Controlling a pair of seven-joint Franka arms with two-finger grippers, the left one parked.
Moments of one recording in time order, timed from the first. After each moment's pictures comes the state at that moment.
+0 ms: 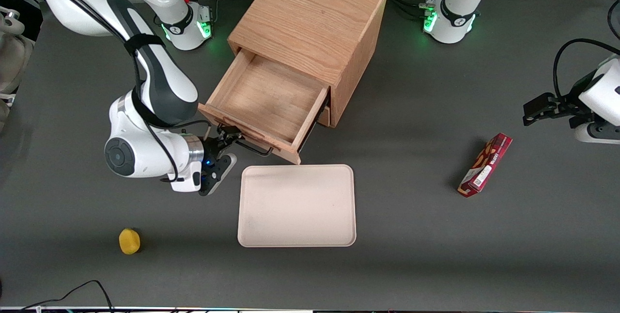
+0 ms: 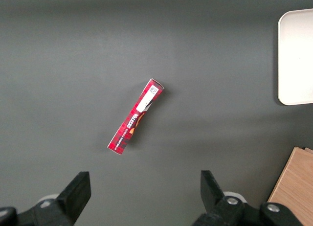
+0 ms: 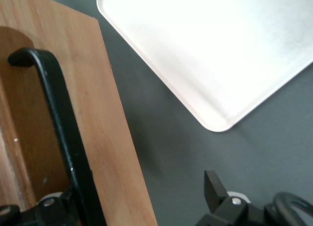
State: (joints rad) arm 0.04 0.54 0.34 -1.49 0.22 1.78 -0.48
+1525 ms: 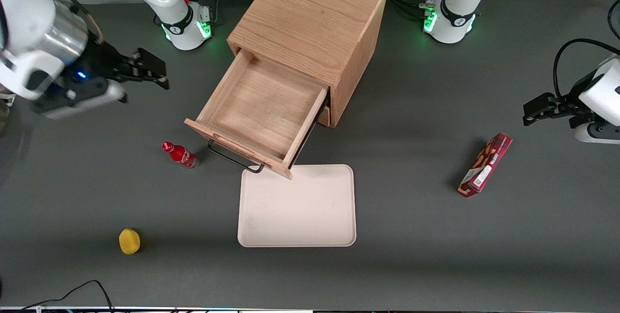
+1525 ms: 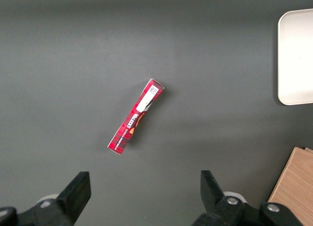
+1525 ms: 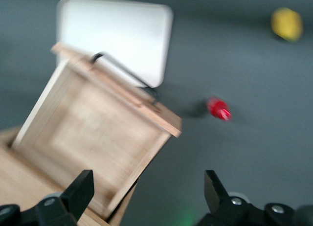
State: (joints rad) arm 0.04 0.18 0.31 -1.17 0.03 1.32 0.34
